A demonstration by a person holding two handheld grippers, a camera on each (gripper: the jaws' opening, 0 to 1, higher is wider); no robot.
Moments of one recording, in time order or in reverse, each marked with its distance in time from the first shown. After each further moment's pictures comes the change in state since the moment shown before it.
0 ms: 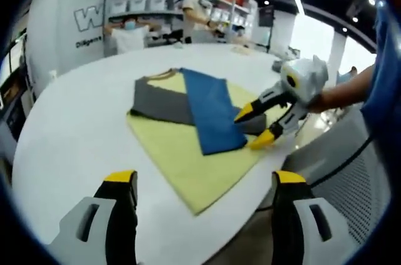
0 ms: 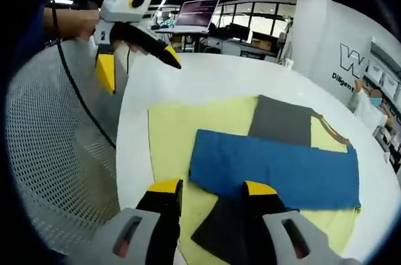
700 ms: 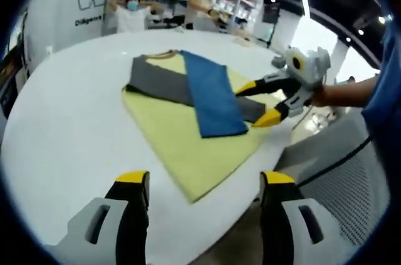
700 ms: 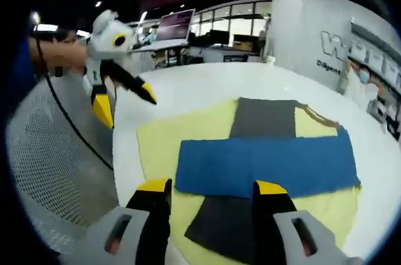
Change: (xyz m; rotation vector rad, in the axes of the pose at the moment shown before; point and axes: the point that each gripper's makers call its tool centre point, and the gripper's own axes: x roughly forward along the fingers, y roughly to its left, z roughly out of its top) left arm 0.006 0.005 -0.021 -0.082 0.069 -0.038; right arm -0.008 -0.008 0.009 0.074 -0.045 -0.024
